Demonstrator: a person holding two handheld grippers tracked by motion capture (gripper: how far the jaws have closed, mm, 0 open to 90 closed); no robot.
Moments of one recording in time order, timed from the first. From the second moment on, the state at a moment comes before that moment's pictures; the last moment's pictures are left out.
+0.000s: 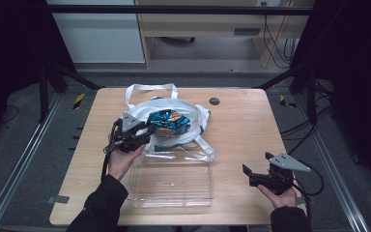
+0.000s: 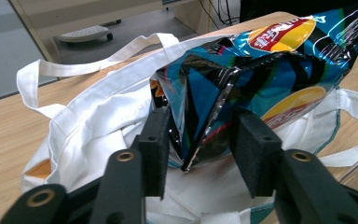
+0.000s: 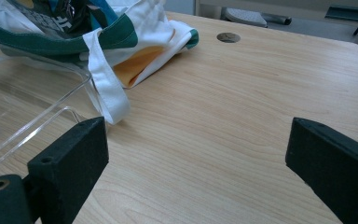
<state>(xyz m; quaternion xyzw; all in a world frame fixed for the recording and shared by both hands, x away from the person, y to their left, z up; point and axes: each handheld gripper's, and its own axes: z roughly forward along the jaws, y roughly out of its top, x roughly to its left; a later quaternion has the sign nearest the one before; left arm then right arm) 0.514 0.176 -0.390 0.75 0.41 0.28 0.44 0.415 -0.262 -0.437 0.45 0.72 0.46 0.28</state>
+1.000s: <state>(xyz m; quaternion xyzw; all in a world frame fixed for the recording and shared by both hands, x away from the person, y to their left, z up) 0.502 0.170 -0.384 0.74 0.42 0.27 0.44 0.415 -0.261 -0.437 0.45 0.72 0.45 0.28</state>
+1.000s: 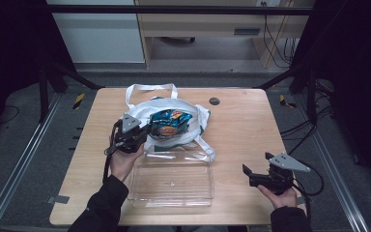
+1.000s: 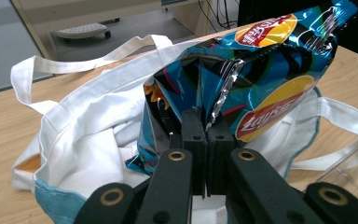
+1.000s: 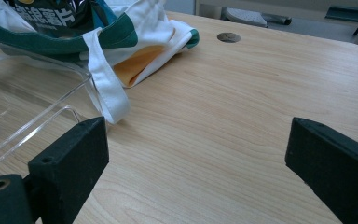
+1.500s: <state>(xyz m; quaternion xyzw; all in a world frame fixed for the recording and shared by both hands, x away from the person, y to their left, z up) 0.512 0.172 -0.386 0.74 0.40 0.29 0.46 0.416 -0.261 -0.437 0.45 0.72 0.45 0.28</state>
